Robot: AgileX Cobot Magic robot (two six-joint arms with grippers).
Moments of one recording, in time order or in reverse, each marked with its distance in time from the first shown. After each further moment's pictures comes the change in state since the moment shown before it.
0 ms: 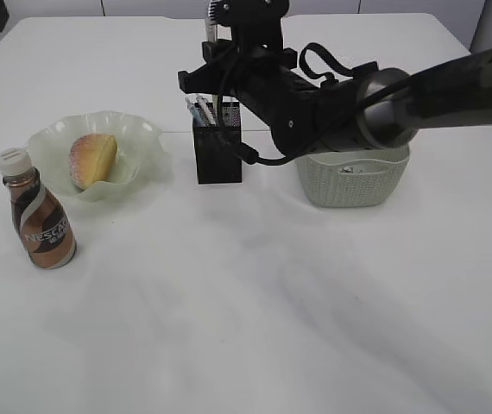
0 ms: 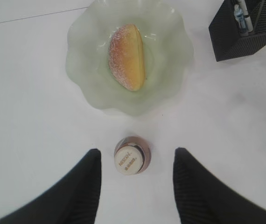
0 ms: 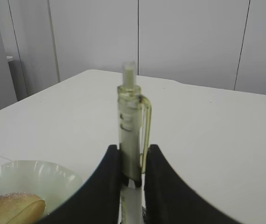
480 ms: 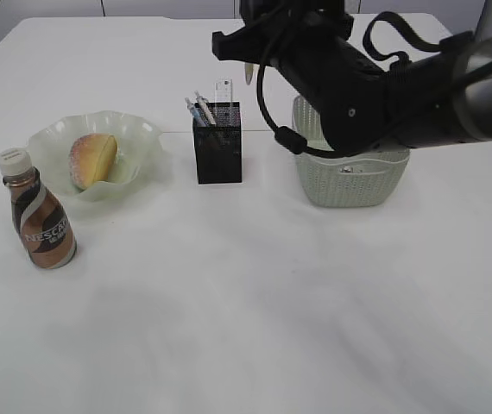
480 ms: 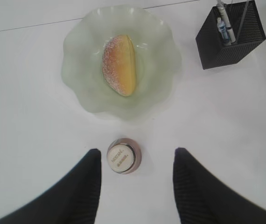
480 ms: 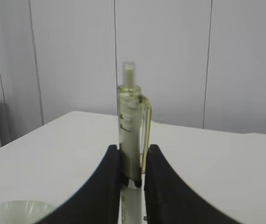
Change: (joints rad) left arm 0.000 -0.046 0.000 -0.036 0.000 0.000; right arm 0.008 -0.275 0.313 0.063 -0.178 -0.042
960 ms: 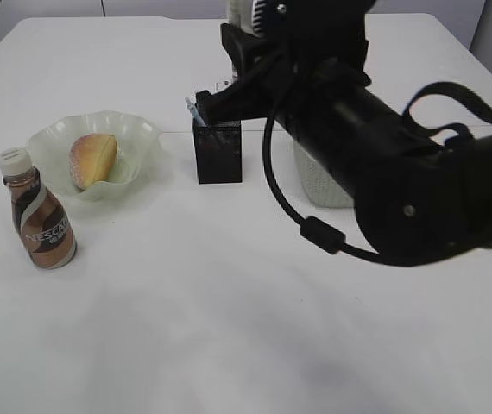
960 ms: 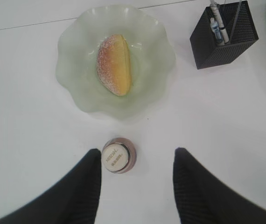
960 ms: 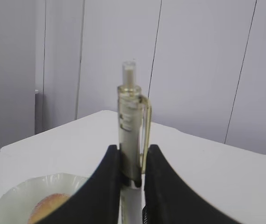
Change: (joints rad) left arm 0.000 -0.006 0.000 -0.014 0.000 0.000; right arm 0.173 -0.251 0.390 0.031 -0.182 -0.122
